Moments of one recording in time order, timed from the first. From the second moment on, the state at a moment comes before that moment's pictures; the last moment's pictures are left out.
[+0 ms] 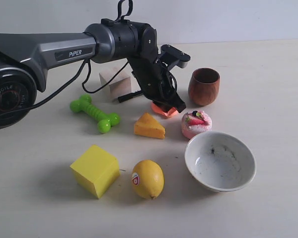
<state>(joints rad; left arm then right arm) -0.67 2.49 -2.05 -0.19 0.89 0.36 -0.08 0.01 -0.01 0.04 0.34 0.00</state>
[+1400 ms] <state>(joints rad) -0.67 2.47 -2.05 -0.18 0.89 0.37 -0.08 0.01 -0.01 0.04 0.34 0.00</state>
